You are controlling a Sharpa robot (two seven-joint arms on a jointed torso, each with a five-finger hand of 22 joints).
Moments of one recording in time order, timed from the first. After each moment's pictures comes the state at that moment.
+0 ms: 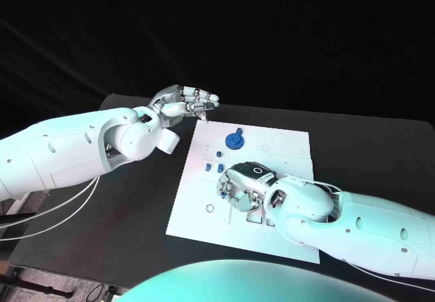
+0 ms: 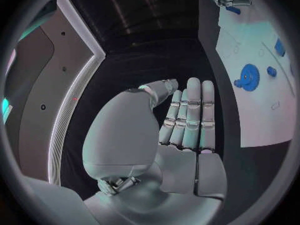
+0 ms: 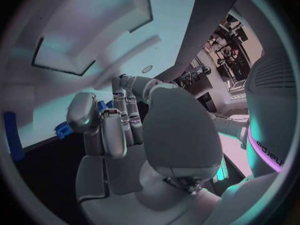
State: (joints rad) left arm 1.18 -0.94 0.02 1.53 -0.15 -0.13 0.28; left_hand 1.41 -0.19 0.59 0.00 0.23 0.86 0.21 0.29 0.19 0.88 0.16 0.36 0.07 1.03 0.07 1.02 0.33 0.17 0.79 0.16 1.00 0.66; right arm 1.06 -0.61 -0.16 1.71 -1.68 -0.31 -0.24; right_hand 1.40 -0.21 0.69 0.05 0.23 1.08 0.12 0.30 0.35 1.30 0.08 0.12 0.14 1.47 -0.02 1.41 1.24 0.12 1.33 0.08 1.13 1.24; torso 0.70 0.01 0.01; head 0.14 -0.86
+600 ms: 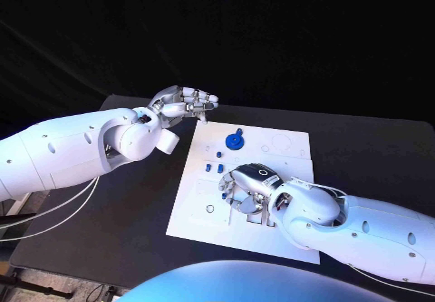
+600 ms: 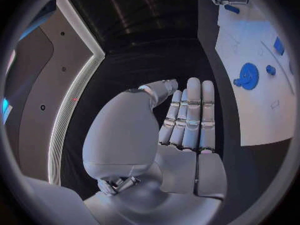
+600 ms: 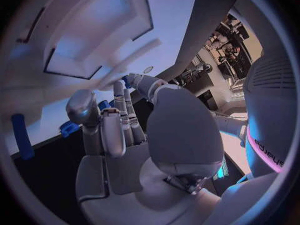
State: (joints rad) left arm 1.18 -0.94 0.02 1.53 -0.15 -0.13 0.28; left_hand 1.41 -0.18 0.59 0.00 0.23 0.86 0.21 0.29 0.19 0.88 0.16 0.36 0.07 1.03 0.07 1.02 0.33 0.17 0.79 0.16 1.00 0.66; right arm 1.06 -0.65 -0.17 1.73 -1.67 -0.36 -0.24; right_hand 1.31 -0.27 0.59 0.05 0.23 0.94 0.15 0.24 0.35 1.15 0.10 0.07 0.10 1.46 0.00 1.42 1.23 0.12 1.30 0.11 1.07 1.21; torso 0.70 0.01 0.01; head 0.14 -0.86
